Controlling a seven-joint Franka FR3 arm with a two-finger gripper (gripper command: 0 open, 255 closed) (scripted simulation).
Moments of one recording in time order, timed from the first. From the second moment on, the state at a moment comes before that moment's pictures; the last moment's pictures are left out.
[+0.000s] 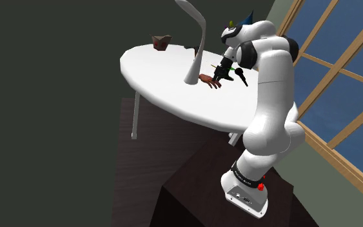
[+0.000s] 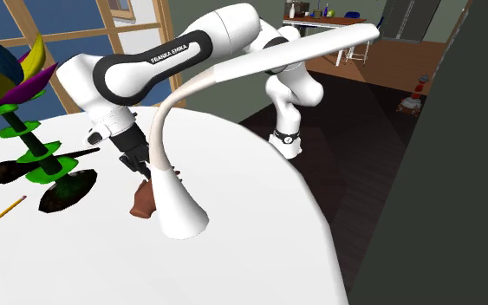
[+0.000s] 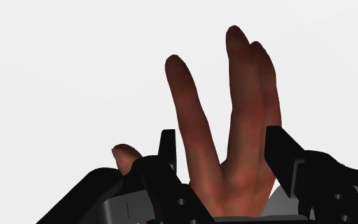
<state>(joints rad) -0.50 0.61 -0.57 -1.34 0.57 1.55 -0.98</state>
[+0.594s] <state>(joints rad) -0.52 0.60 -0.57 -1.25 0.56 1.46 -0.95</state>
